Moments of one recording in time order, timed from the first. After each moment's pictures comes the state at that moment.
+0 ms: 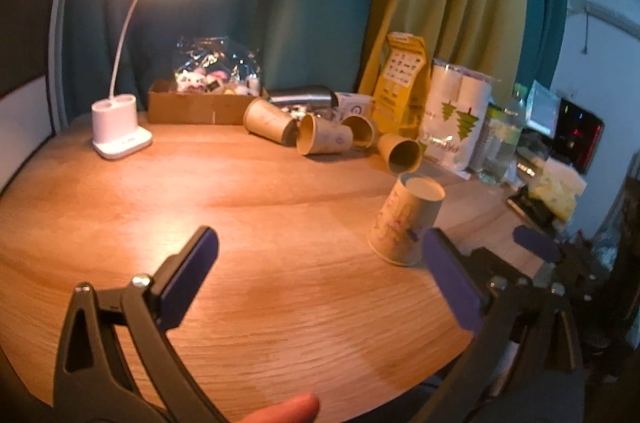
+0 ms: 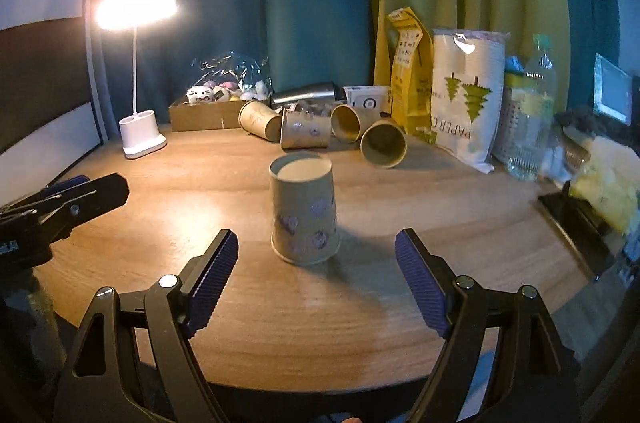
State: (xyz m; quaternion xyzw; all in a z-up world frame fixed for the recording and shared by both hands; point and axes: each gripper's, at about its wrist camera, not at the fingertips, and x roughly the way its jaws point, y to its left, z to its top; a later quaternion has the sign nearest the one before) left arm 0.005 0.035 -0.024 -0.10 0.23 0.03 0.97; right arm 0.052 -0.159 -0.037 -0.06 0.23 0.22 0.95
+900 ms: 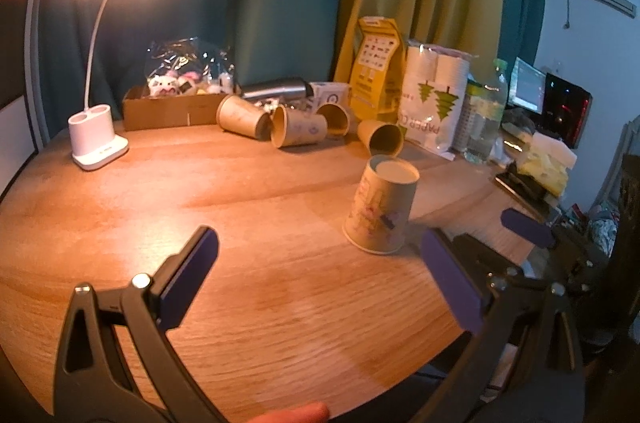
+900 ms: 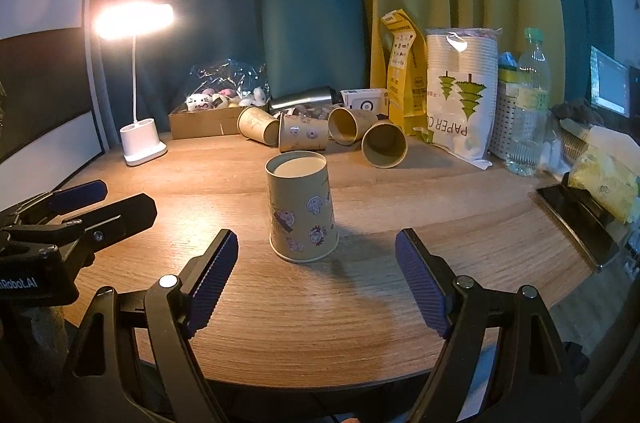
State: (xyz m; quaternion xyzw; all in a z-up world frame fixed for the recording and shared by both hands) left arm 0.014 0.012 -0.026 -0.08 0.24 0.00 0.97; right arm 0.046 -0.166 -0.041 -0.04 0.22 0.22 0.95
